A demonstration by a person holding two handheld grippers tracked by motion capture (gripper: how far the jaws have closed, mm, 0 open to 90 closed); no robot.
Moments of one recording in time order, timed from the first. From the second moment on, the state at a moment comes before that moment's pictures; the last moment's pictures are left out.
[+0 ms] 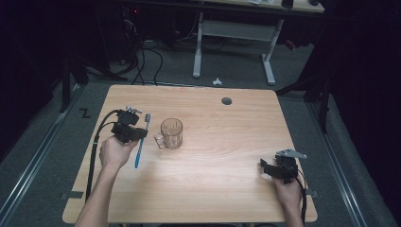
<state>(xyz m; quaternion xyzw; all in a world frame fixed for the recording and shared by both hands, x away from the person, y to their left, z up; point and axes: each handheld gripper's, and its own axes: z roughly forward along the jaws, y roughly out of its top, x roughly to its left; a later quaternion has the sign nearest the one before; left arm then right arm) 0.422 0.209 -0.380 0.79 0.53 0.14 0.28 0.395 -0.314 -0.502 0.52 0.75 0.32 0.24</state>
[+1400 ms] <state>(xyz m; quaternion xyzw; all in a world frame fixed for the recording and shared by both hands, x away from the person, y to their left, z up) 0.423 0.189 -0.357 0.78 0.49 0.17 0.34 0.395 -0.314 -0.502 0.52 0.75 0.32 0.24</state>
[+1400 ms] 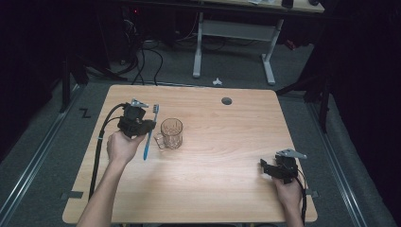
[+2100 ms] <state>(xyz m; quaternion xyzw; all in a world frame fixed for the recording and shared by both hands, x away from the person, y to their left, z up) 0.434 0.183 -0.352 0.76 0.49 0.20 0.38 0.395 -0.314 -0.502 0.52 0.75 0.32 0.24</state>
